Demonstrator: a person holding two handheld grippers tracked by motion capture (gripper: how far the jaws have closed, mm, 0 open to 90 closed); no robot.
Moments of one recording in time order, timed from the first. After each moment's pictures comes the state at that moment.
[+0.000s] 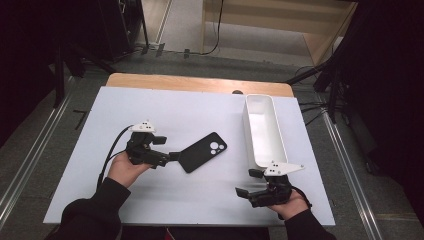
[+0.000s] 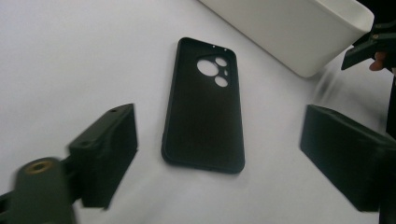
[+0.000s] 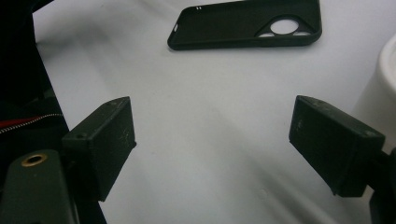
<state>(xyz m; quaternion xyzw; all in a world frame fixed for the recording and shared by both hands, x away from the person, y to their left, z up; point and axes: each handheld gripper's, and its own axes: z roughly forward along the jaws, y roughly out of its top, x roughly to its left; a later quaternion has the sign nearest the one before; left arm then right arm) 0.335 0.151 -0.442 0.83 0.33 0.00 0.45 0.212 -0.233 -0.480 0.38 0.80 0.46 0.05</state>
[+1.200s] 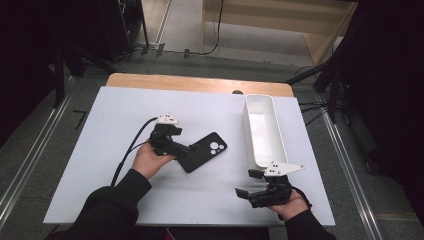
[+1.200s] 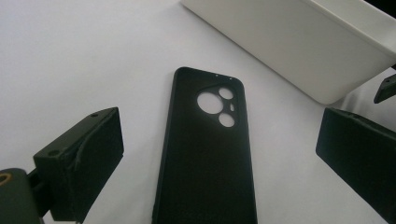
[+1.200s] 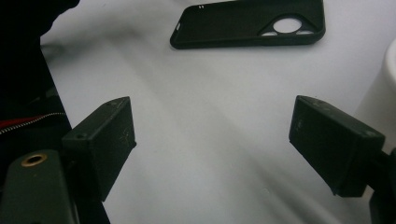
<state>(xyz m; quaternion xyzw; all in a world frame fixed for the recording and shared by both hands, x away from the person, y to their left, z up) 0.359 0.096 -0.452 0.84 0.32 0.02 0.45 0.212 -0.233 -0.480 0.38 0.80 0.46 0.05</state>
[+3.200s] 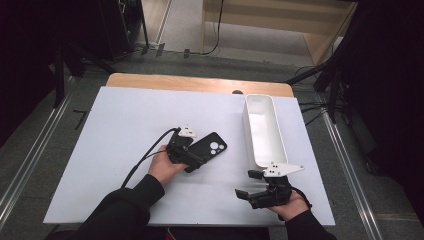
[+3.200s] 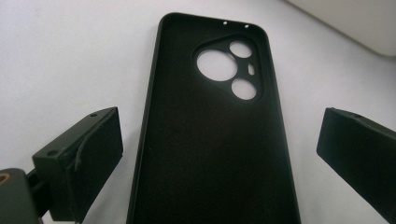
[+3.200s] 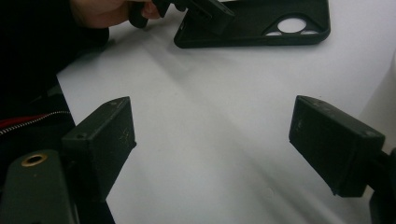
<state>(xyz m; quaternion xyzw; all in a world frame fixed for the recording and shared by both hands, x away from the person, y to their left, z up) 0.360 0.059 -0.506 0.87 0.30 0.05 0.38 0.210 -0.232 -0.479 0.38 0.80 0.46 0.05</state>
